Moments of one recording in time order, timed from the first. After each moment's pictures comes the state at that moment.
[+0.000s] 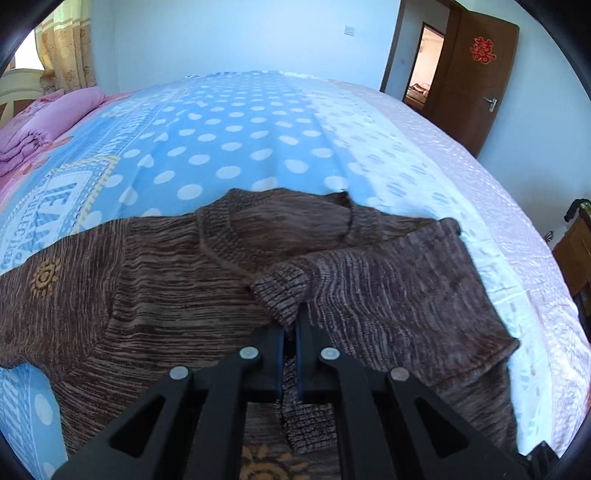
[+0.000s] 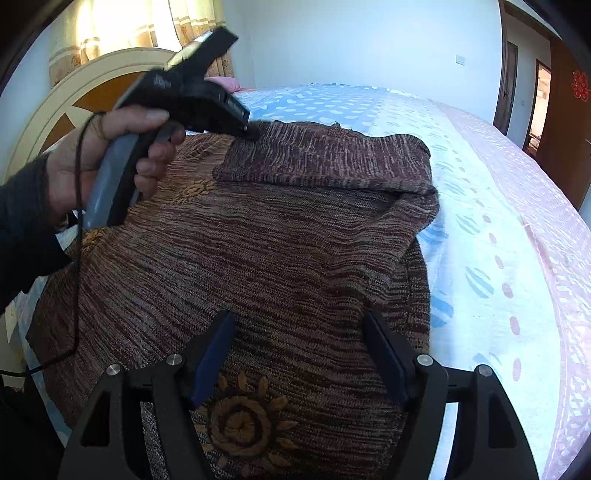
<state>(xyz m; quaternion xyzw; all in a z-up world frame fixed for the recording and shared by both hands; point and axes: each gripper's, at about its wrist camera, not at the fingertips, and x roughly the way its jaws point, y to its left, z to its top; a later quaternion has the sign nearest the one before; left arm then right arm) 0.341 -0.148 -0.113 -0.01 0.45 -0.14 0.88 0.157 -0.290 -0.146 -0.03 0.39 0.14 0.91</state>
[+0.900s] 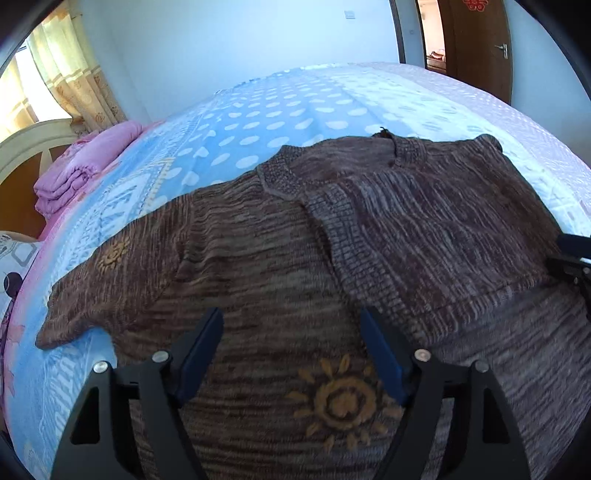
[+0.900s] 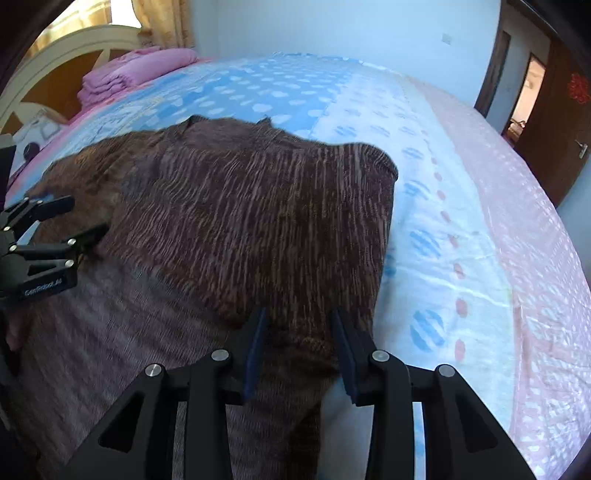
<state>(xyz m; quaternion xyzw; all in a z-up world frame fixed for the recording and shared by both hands) 0.280 -0.134 -0.140 0.11 0.42 -0.05 0.90 0.294 -0.320 -0.138 -0.07 0.47 0.08 0.88</state>
